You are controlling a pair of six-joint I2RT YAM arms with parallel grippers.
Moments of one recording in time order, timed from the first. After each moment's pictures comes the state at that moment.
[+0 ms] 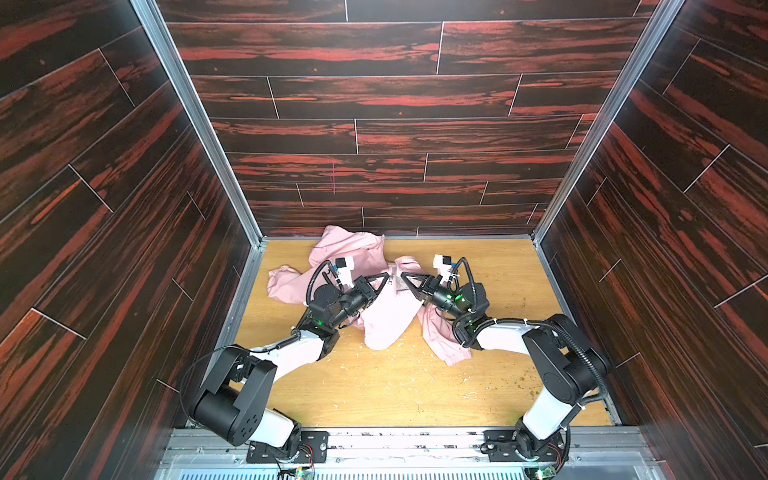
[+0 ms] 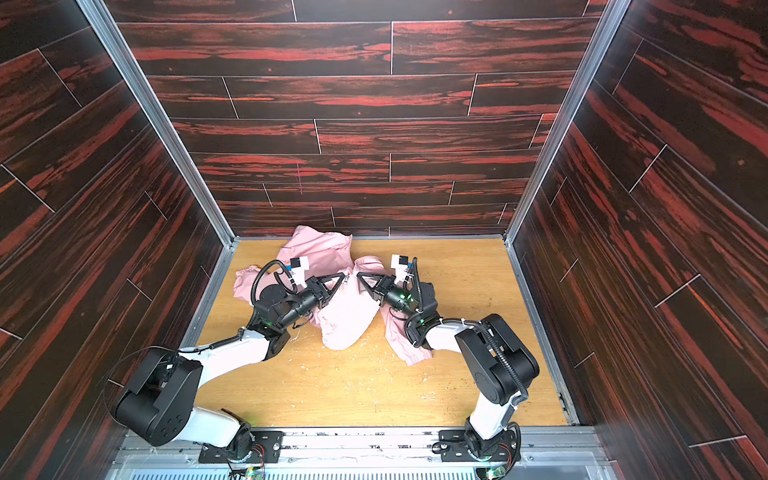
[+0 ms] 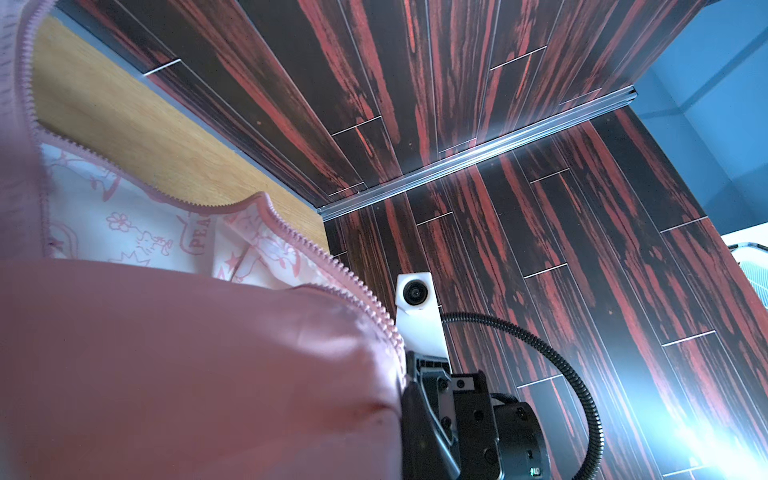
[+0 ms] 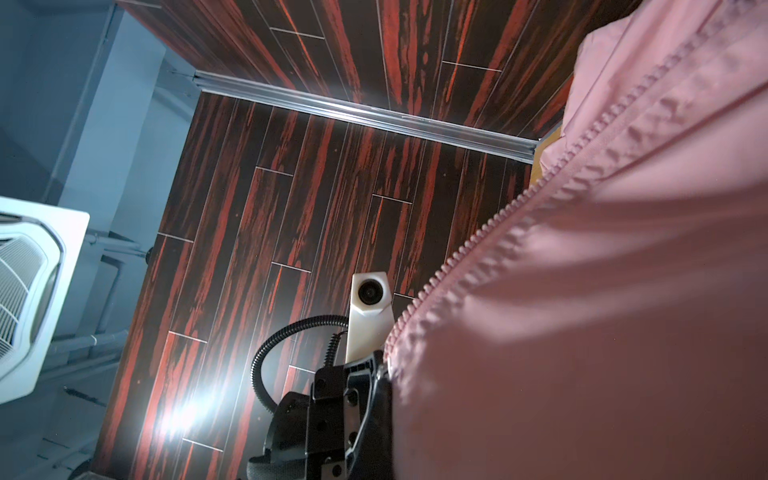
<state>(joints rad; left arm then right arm) -0.43 1.47 0.64 0.91 0.43 -1.24 0.57 1.73 0.75 1.18 -0.48 1.51</state>
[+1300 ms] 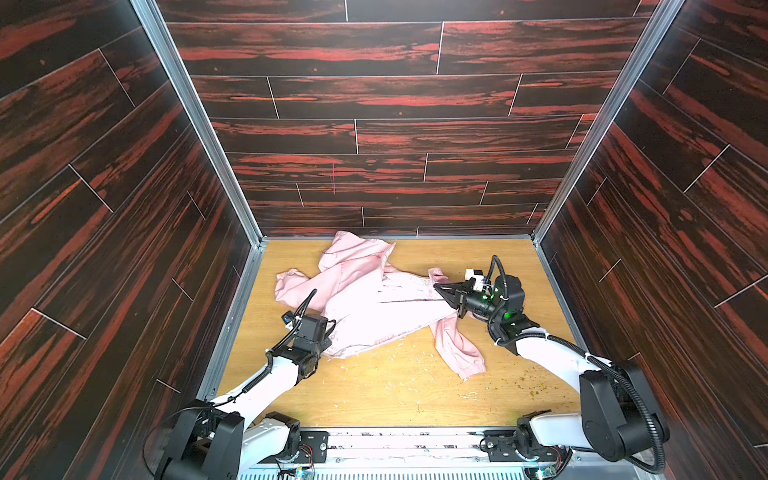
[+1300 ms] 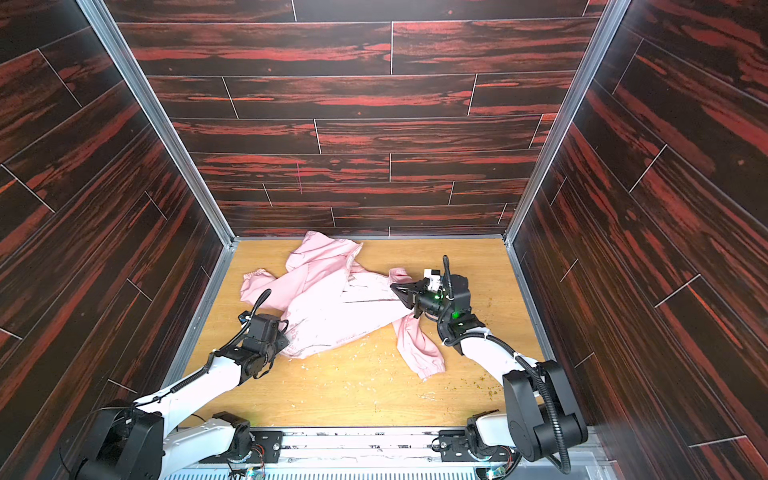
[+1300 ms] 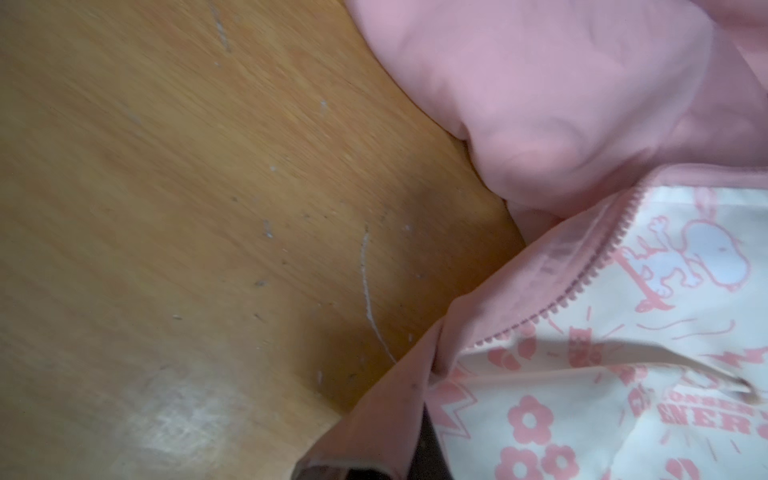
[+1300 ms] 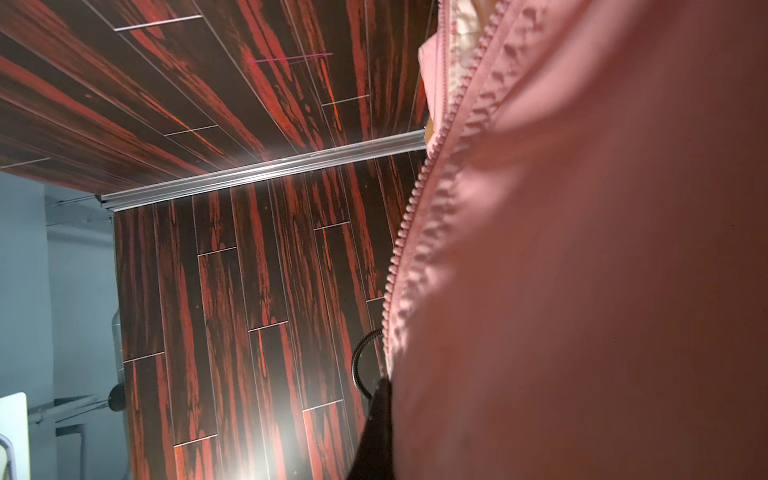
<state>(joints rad) -0.28 1.15 0.45 -0.23 -0.31 -0.90 0.31 1.37 0.67 0.51 -0.73 1.60</state>
